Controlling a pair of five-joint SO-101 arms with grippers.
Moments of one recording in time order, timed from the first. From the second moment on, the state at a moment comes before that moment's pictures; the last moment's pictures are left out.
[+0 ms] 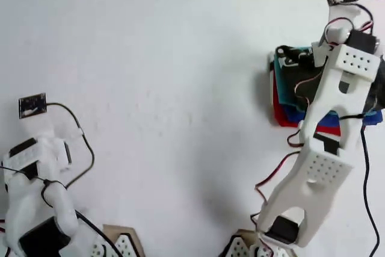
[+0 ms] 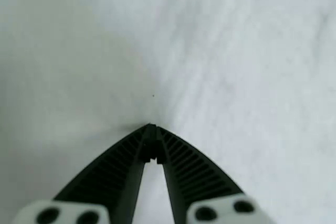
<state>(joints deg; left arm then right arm) -41.2 -22.3 61.6 45.7 -12.8 18.5 38.3 -45.4 69.1 31.6</state>
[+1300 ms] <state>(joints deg) -41.2 -22.3 61.6 45.7 -12.8 32.4 54.0 -71.6 61.0 31.3</state>
